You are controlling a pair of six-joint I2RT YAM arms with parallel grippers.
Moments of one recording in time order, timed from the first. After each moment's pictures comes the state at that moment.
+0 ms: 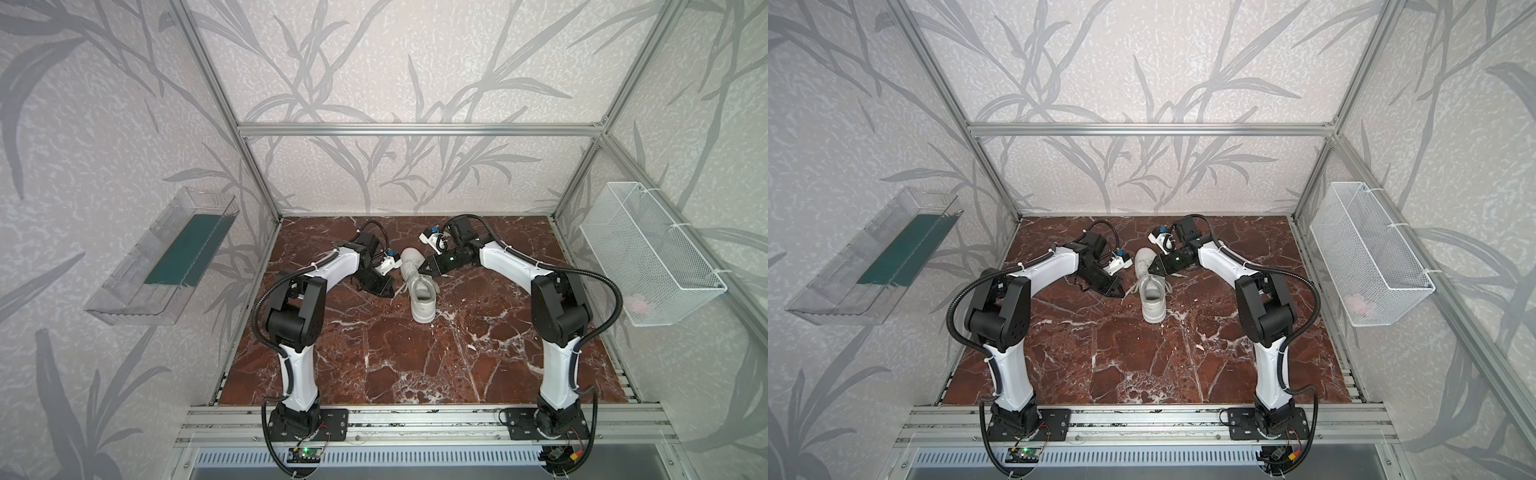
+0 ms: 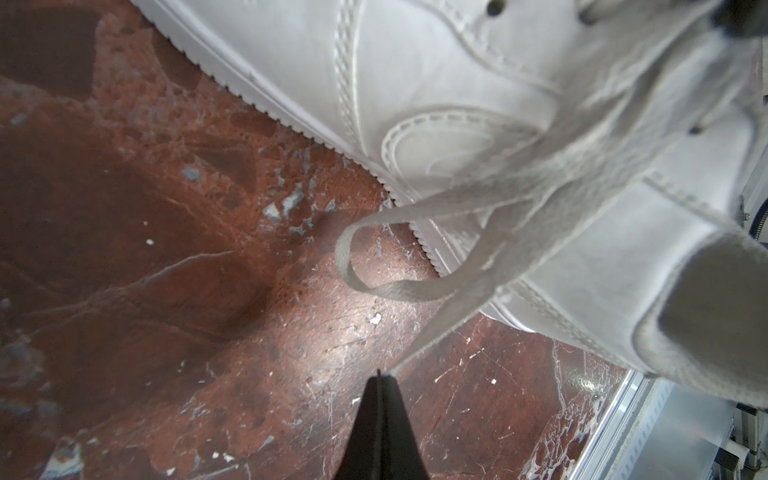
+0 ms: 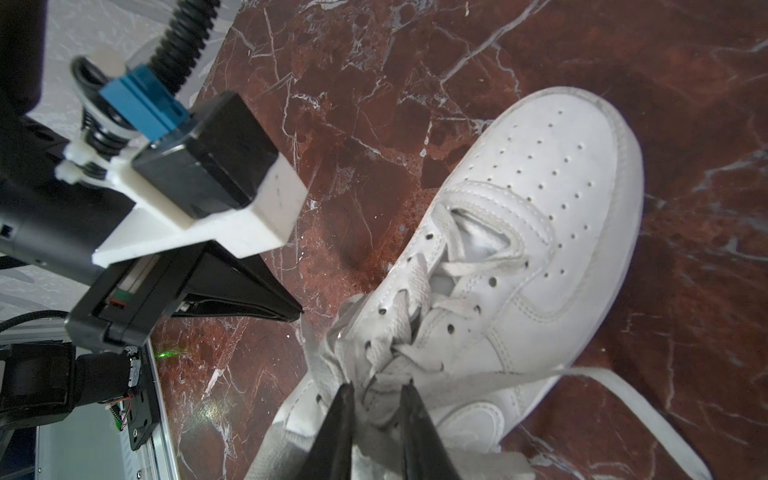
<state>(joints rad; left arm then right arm) -0.30 1.95 1.39 -0.82 0.55 0.23 0.43 2.03 1.57 -0.53 -0.64 0.03</state>
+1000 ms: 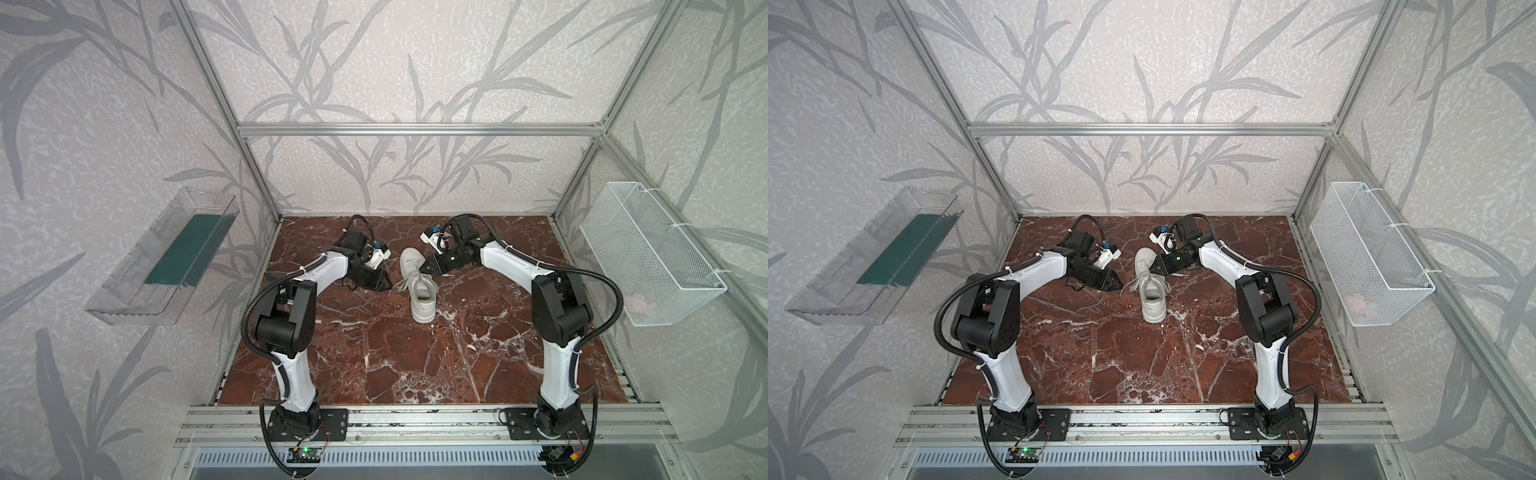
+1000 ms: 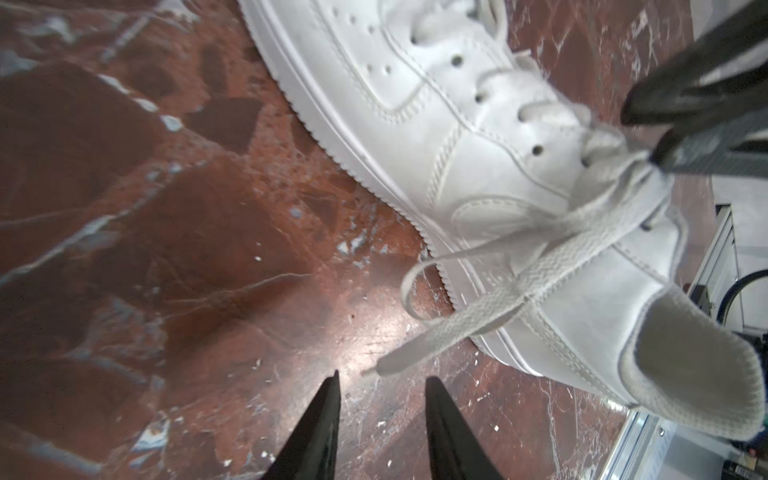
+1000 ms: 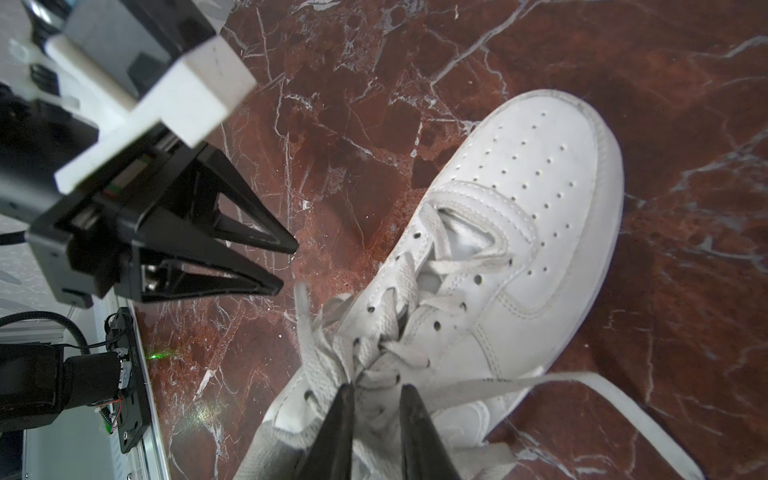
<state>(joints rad) -0.23 1.88 1.29 -0.60 0.59 0.05 0.43 2.03 1.57 -0.54 -0.64 0.01</state>
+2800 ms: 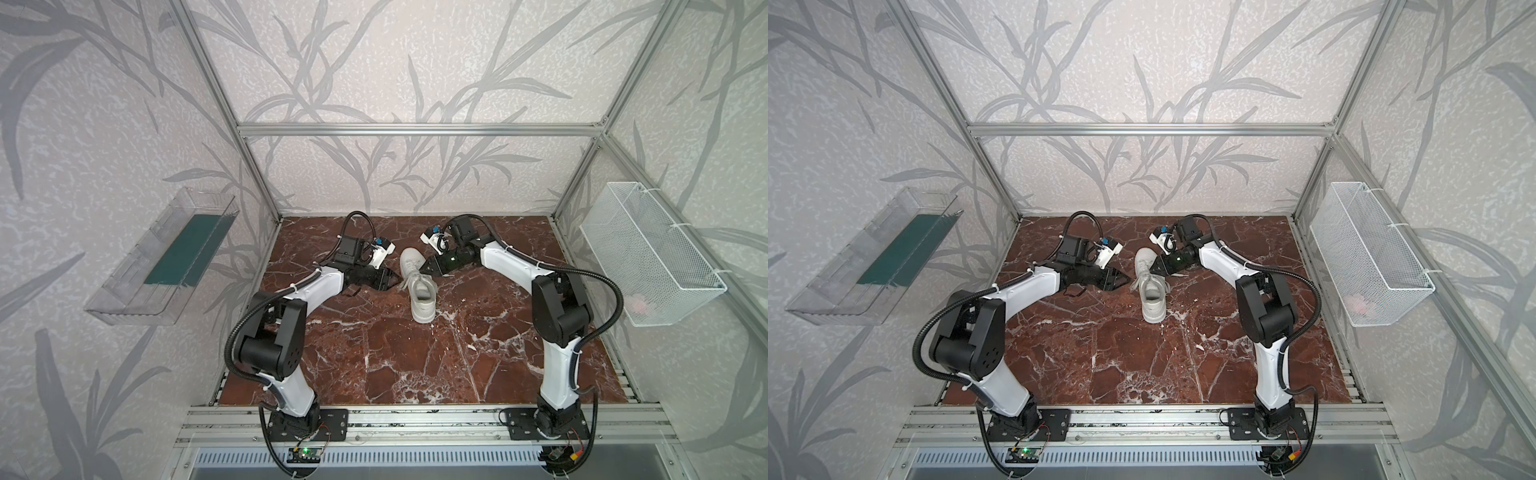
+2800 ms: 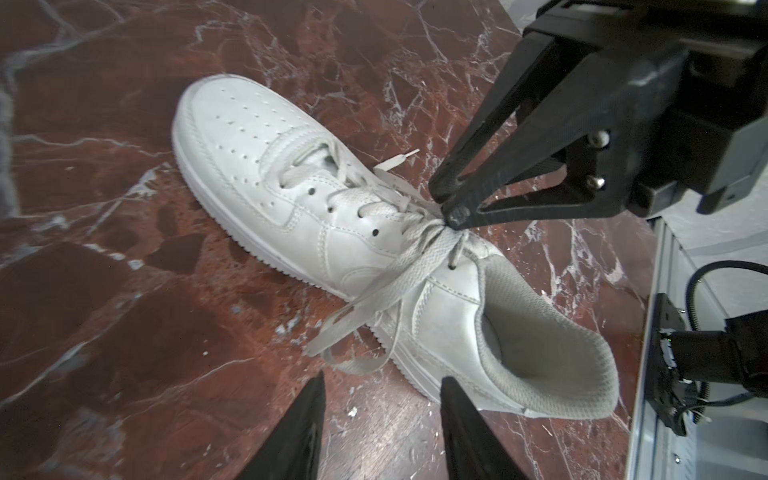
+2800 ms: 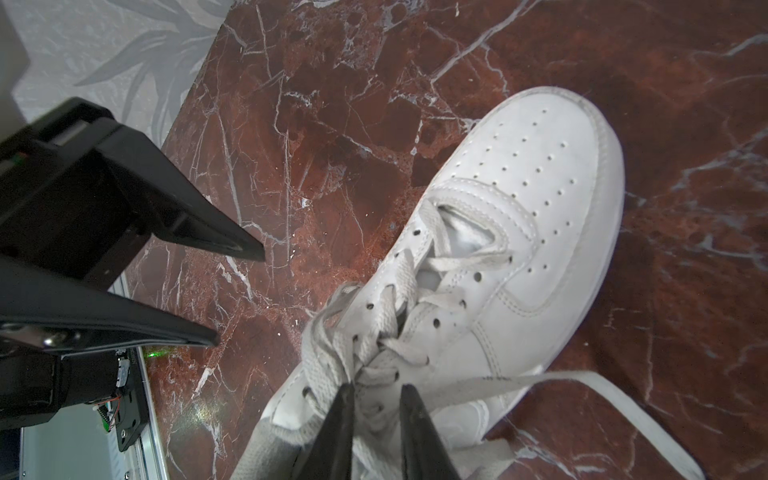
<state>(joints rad) -0.27 1.74 1.09 -0.24 0.72 0.04 0.43 2.03 1.57 -0.54 -0.64 0.01</state>
